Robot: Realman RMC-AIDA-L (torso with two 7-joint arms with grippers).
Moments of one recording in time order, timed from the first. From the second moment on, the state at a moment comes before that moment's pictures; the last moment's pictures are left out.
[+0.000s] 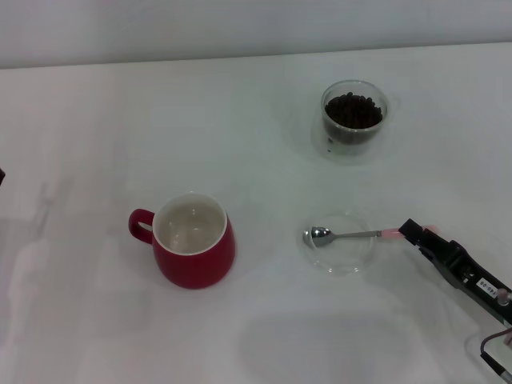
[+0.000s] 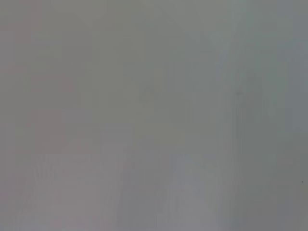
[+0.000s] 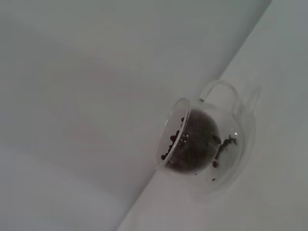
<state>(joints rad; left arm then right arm) -0.27 -2.08 2.54 0.20 -1.03 1.34 -0.13 0.29 2.02 -0.96 0.30 -0.97 -1.47 1.29</state>
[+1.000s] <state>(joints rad) -0.27 -2.08 2.54 0.19 -1.03 1.34 -0.13 0.26 2.00 -0.96 -0.01 -0.96 -1.64 1.32</state>
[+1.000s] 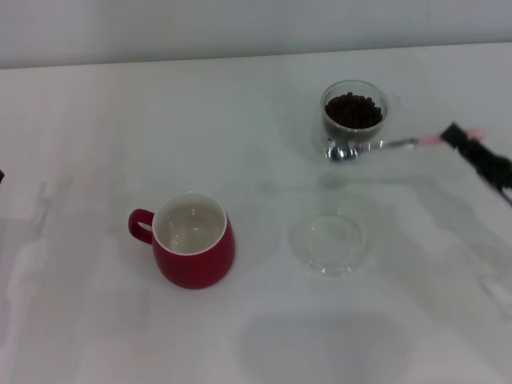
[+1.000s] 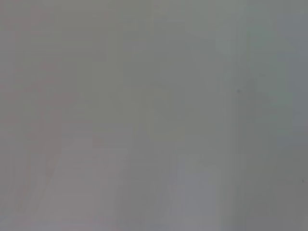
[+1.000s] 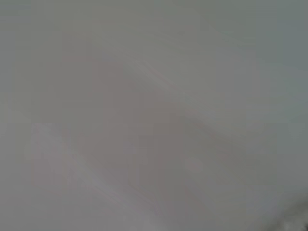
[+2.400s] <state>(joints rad) -0.26 -2.09 2.54 0.19 -1.06 1.33 -0.16 0.37 1.95 -0.98 -0.70 -1.41 -1.10 1.38</state>
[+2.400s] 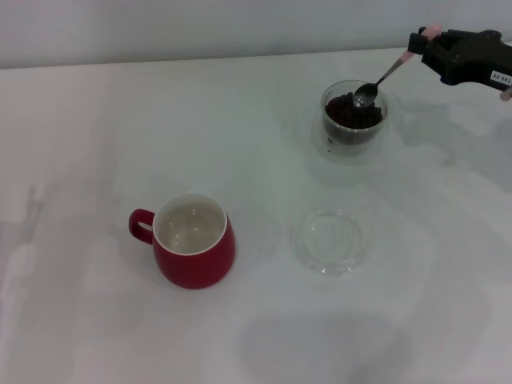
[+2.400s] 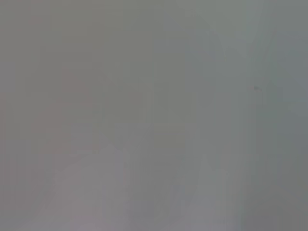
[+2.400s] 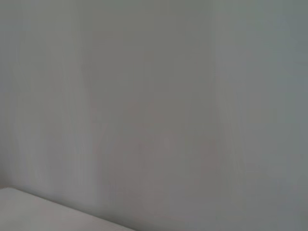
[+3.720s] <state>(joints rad) -0.29 -2.08 2.54 0.17 -1.08 1.30 -0.17 0.36 1.98 -0.98 -0.64 -1.43 -1.03 1.64</state>
